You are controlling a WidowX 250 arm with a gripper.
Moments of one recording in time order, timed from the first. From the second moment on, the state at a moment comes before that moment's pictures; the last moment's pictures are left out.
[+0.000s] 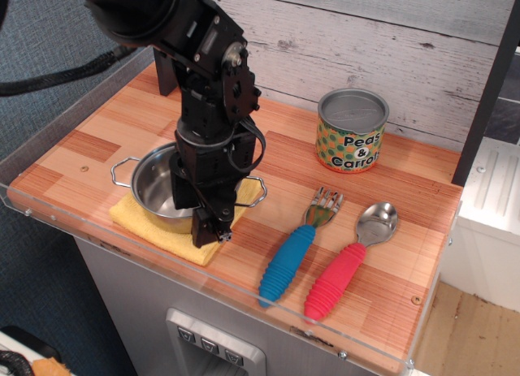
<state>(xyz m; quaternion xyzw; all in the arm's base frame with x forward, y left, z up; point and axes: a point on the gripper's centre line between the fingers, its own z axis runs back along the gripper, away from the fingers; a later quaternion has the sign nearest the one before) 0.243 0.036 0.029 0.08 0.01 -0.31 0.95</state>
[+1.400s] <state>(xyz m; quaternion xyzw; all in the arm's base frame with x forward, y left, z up) 0.311 0.063 0.098 0.03 -0.06 -0.05 1.00</state>
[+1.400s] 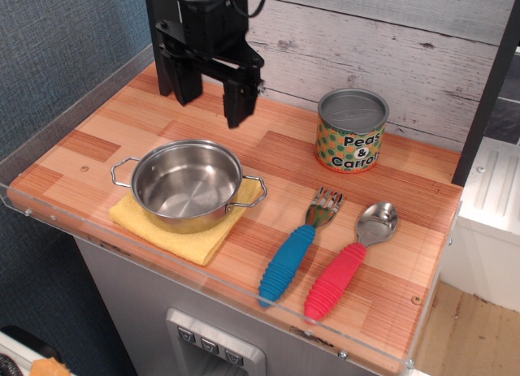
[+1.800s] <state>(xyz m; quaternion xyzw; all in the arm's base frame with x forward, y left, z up) 0.307 0.111 0.102 0.04 -0.07 0.04 1.00</state>
